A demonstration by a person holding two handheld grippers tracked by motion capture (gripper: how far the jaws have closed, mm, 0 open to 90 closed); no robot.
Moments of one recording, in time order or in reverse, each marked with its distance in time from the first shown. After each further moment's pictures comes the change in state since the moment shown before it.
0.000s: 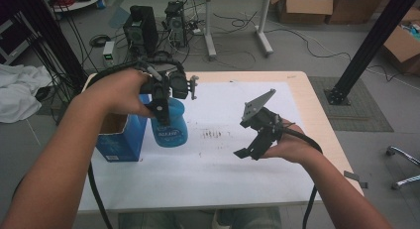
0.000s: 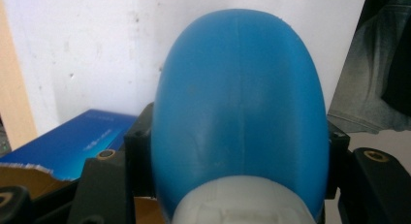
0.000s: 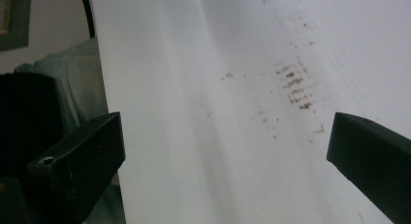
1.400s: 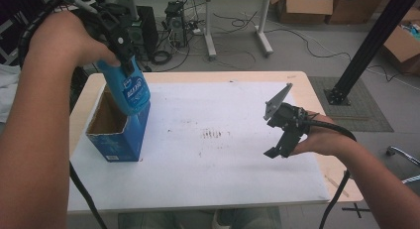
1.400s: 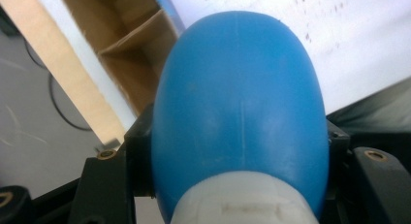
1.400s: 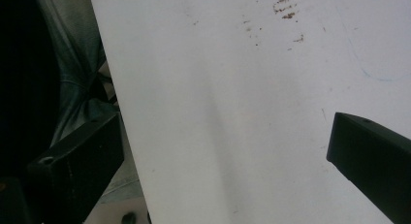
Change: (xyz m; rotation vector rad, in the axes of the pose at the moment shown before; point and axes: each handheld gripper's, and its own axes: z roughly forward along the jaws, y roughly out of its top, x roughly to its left) left arm 0.067 -0.097 -0.090 -0.019 -0.096 -0.997; right arm -0.012 -0.022 -0.043 0.240 -0.016 -0.004
